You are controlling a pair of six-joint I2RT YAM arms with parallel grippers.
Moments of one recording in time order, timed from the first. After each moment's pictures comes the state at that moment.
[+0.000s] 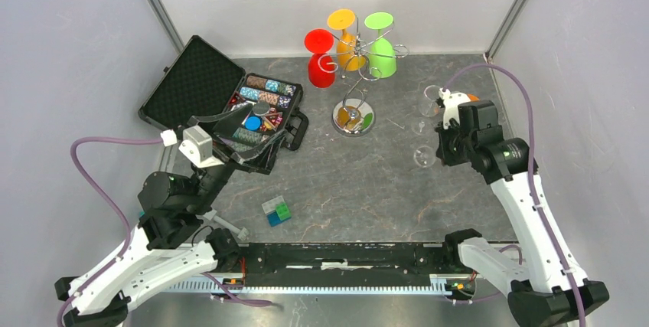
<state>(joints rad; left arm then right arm) -0.94 0.49 0.82 0.13 -0.23 0.05 0.24 0.94 1.11 -1.01 -0.05 -0.02</state>
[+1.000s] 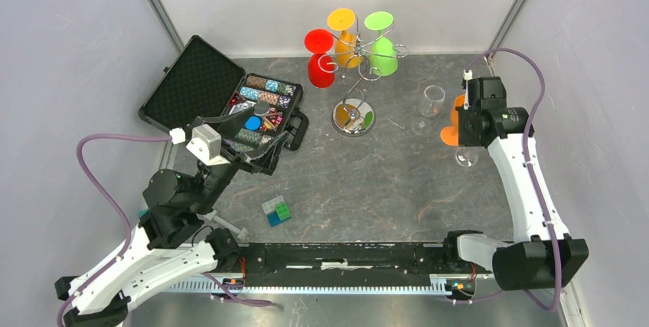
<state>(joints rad) -0.94 0.49 0.82 0.05 -0.26 0.06 0.06 1.17 1.25 -1.07 0.24 0.03</state>
